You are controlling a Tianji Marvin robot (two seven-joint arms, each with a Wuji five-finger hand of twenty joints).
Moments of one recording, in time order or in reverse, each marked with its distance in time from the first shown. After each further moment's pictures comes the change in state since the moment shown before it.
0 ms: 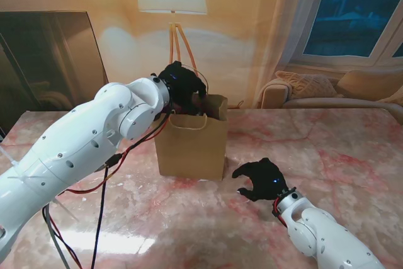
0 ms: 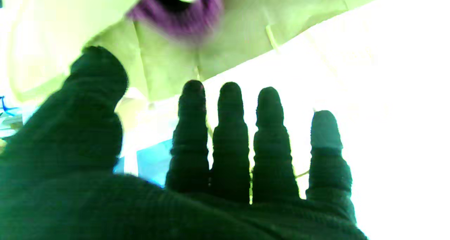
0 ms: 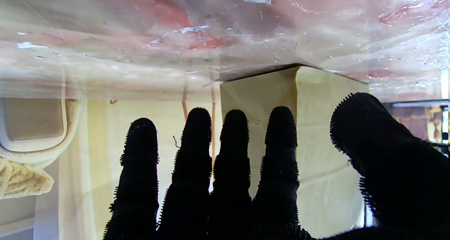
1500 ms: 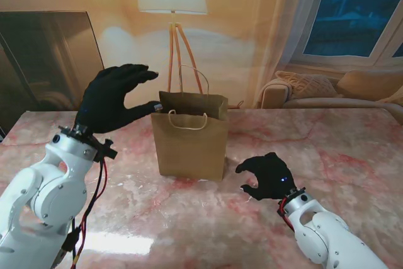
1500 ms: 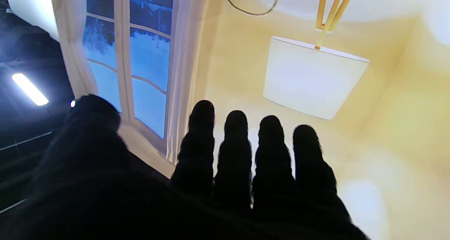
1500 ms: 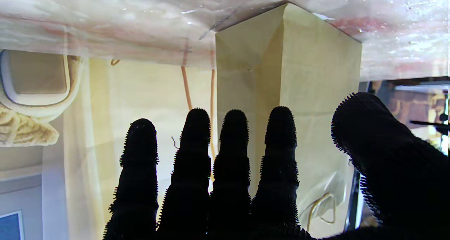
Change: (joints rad) left arm 0.865 -0.012 -0.723 -0.567 -0.102 -0.150 0.471; right arm -0.189 0.005 0.210 -0.276 -0.088 -0.003 0.068; left_hand 0.002 0.394 -0.408 0.111 -0.130 0.103 -0.154 -0.070 -0.257 0.047 -0.078 -0.119 -0.226 -0.004 -0.104 -0.207 -0.025 -0.224 -0.214 -0.373; right_hand 0.000 0.000 -0.013 0.000 0.000 0.000 -0.002 0.000 0.000 0.000 0.000 -0.008 -0.011 0.010 0.000 0.000 -0.008 0.004 0.000 0.000
